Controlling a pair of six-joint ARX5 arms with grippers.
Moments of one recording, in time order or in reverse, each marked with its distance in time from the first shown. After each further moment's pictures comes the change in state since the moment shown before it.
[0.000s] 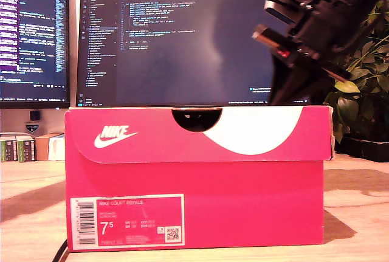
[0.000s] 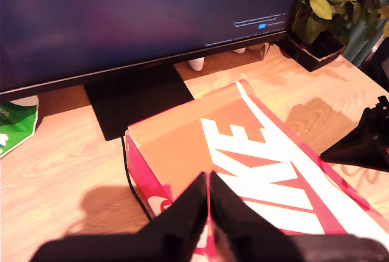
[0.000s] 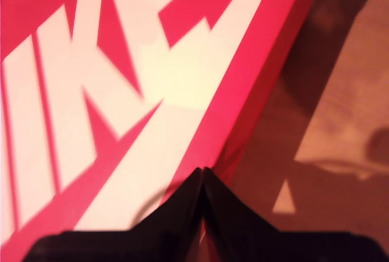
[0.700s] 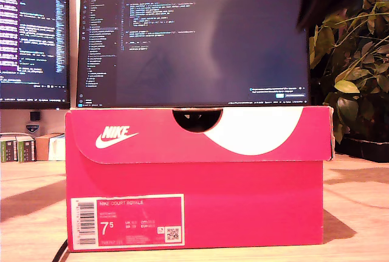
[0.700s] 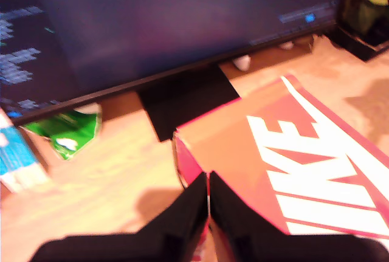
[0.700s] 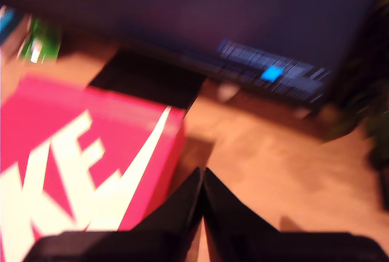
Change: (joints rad) left arm 0.025 -0.038 0.000 0.000 -0.132 0.104; right arm -0.003 -0.288 0.039 0.069 0.335 -0.031
